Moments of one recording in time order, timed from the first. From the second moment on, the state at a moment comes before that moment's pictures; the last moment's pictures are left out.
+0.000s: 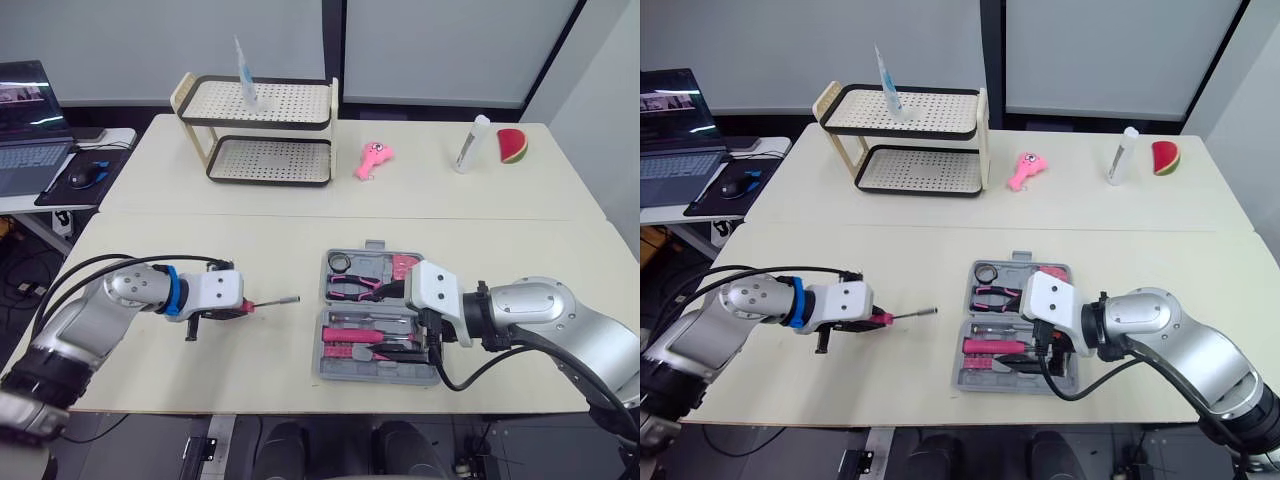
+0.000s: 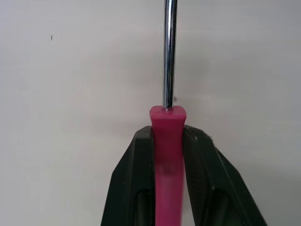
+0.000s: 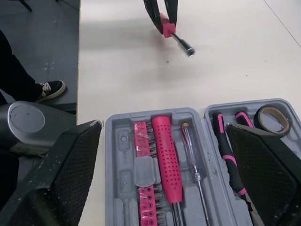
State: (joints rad) left arm -0.34 1.05 -0.27 0.00 -0.10 0.22 -1.11; right arm -0.41 -0.81 0.28 -0.69 0.48 0.85 0.84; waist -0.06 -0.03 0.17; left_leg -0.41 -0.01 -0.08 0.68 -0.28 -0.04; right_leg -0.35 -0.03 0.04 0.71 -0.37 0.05
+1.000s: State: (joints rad) left arm -0.20 0.55 0.02 -0.24 -0.23 1.05 -0.46; right arm -0.45 -0.73 0.34 -0.68 0.44 0.88 0.80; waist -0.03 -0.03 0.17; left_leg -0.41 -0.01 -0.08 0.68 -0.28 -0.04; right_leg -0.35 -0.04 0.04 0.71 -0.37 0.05
